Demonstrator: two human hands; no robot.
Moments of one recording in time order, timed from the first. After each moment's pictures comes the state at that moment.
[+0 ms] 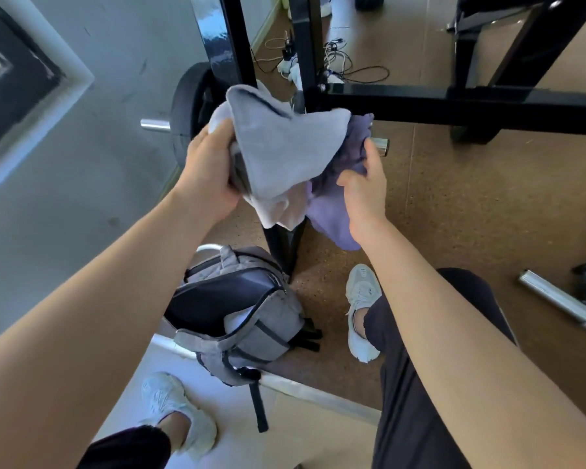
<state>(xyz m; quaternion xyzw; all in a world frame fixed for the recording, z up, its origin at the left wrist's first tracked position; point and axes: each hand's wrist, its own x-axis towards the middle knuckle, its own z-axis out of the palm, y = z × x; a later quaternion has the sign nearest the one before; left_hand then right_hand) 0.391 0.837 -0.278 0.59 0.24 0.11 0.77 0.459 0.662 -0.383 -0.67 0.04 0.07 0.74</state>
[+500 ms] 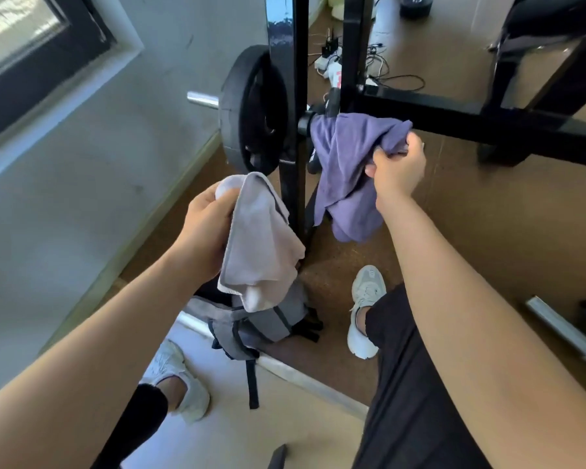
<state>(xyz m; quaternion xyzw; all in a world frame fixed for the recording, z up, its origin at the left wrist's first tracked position) 0.263 0.832 -0.292 0.67 0.32 0.10 0.66 0.491 0.675 -0.384 -0.73 0.08 -0.02 0.68</state>
